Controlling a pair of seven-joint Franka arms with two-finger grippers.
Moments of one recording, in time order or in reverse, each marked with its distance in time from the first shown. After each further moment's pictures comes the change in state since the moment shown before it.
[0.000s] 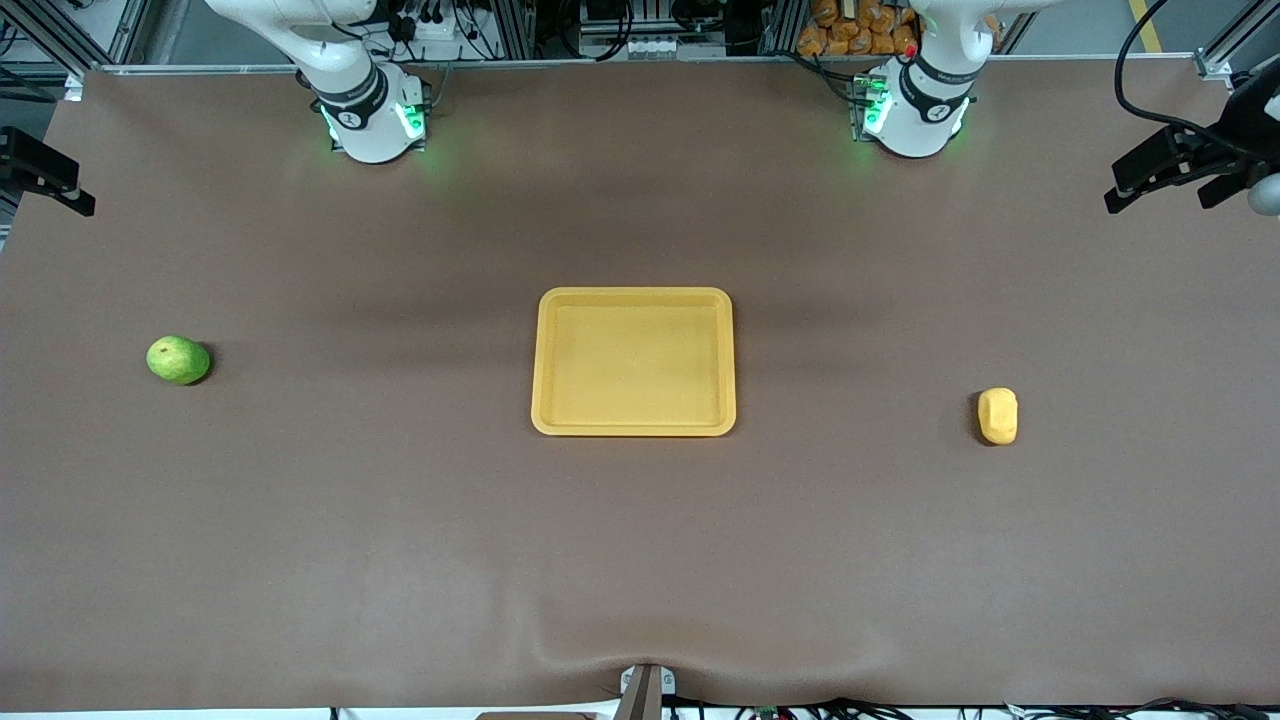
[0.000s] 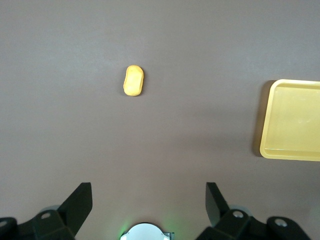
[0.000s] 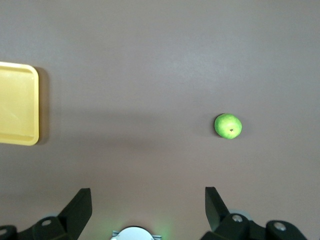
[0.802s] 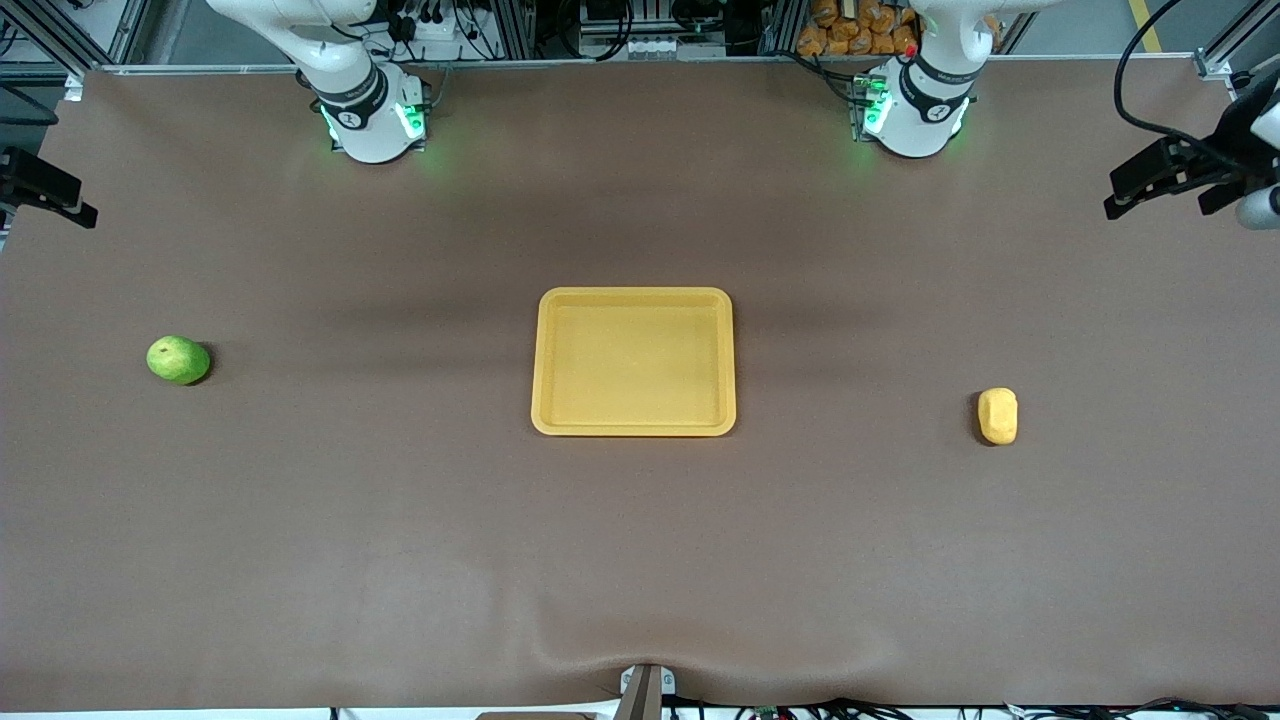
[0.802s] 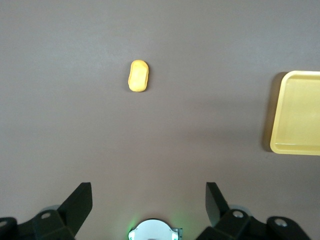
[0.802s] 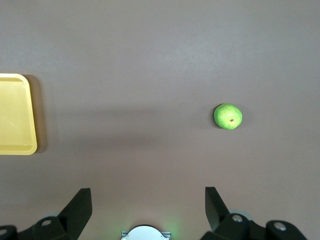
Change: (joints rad) left arm 0.000 0.038 -0.001 -0.006 0.025 -0.009 0.028; right arm -0.027 0.036 0.010 -0.001 -0.001 -0.002 0.060
